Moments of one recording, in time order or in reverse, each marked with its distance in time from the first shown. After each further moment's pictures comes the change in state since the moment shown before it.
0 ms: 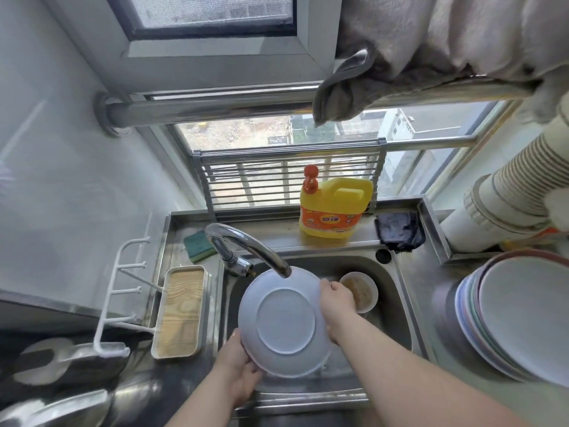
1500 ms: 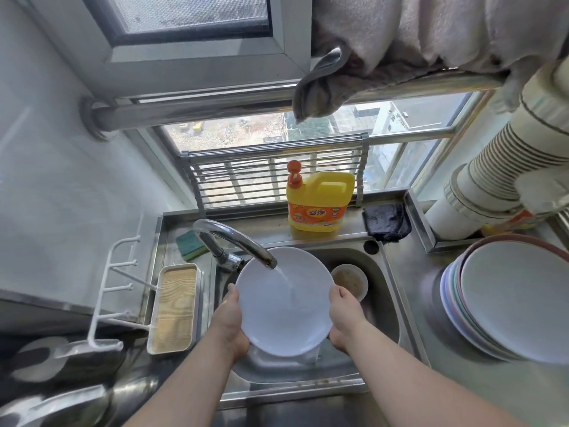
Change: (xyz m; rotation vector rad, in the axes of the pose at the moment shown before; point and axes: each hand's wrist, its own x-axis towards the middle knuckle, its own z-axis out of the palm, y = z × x) left_hand -0.014 0.040 0.043 0.033 -0.141 0.160; right_hand -0.009 0.031 -0.045 0.240 -0.167 0.053
